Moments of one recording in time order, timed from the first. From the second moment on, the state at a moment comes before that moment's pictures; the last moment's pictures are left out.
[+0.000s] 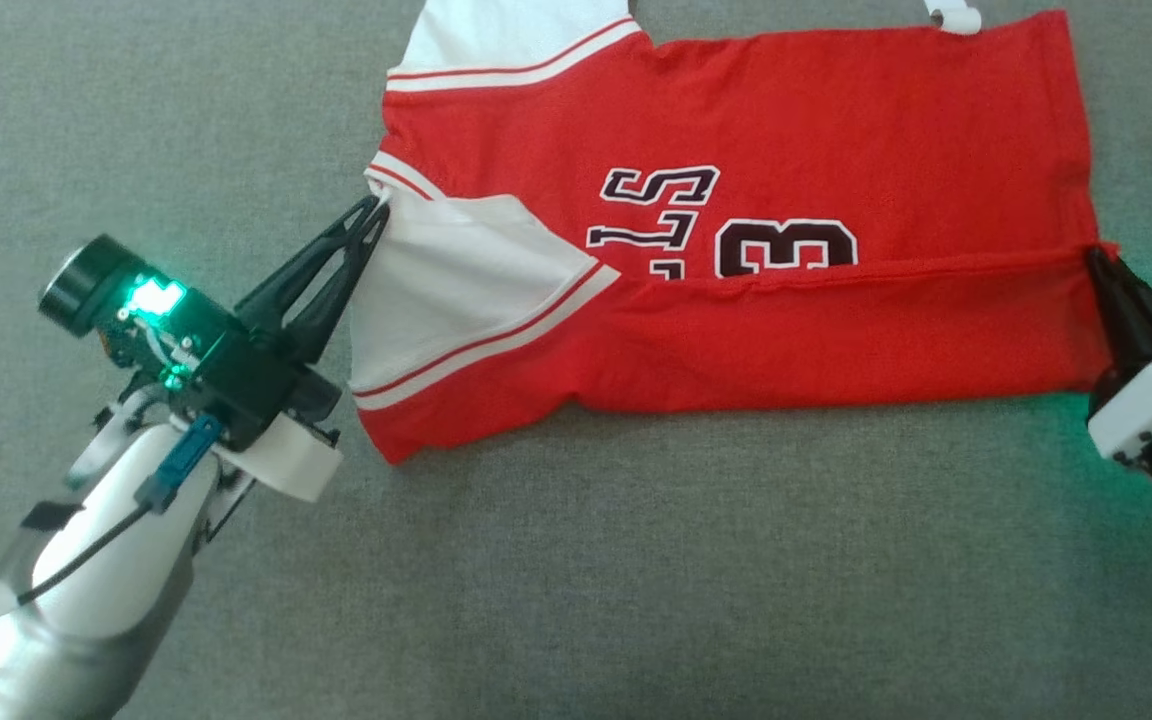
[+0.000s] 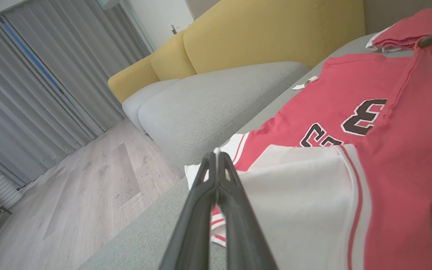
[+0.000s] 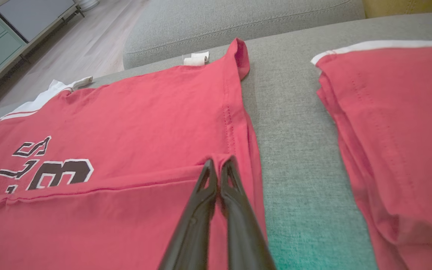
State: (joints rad) left arm -0.57 0.48 -0.61 0.25 -0.10 -0.06 -0.26; right arm -0.31 -0.42 0.09 0.31 0.63 0.13 0.18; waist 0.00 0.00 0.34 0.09
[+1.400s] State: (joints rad) left arm -0.17 0.20 -0.46 0.51 -0.43 0.02 -0.18; right arm -0.11 -0.22 -0.01 0.22 0.44 0.13 -0.01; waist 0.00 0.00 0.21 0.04
